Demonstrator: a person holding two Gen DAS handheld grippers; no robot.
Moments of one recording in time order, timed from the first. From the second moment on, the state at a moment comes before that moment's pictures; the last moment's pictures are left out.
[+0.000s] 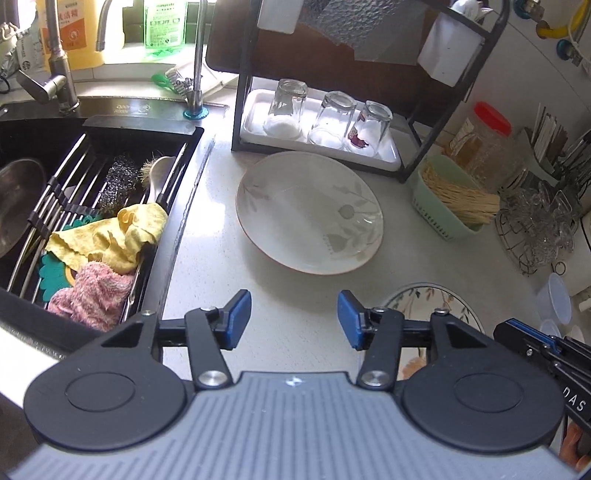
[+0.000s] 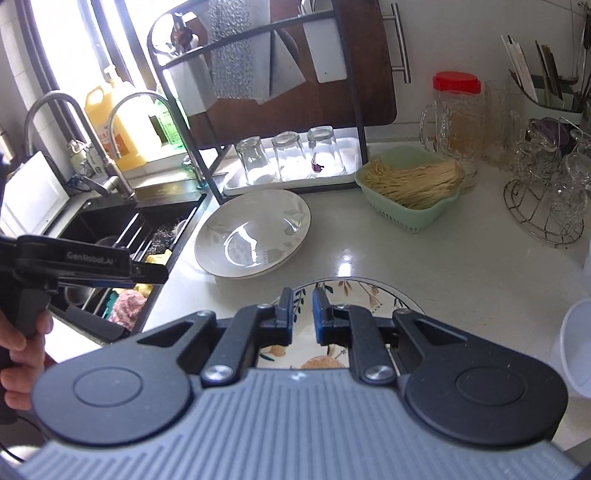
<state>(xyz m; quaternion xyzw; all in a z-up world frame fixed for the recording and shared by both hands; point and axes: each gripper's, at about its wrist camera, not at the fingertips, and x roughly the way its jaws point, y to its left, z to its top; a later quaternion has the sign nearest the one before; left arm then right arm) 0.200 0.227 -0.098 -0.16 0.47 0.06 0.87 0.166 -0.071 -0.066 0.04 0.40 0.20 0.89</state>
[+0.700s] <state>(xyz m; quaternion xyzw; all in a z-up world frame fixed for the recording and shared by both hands) 0.305 0.308 -0.142 -0.18 0.49 -0.04 0.85 0.230 -0.014 -0.083 0.10 0.44 0.10 0.88</state>
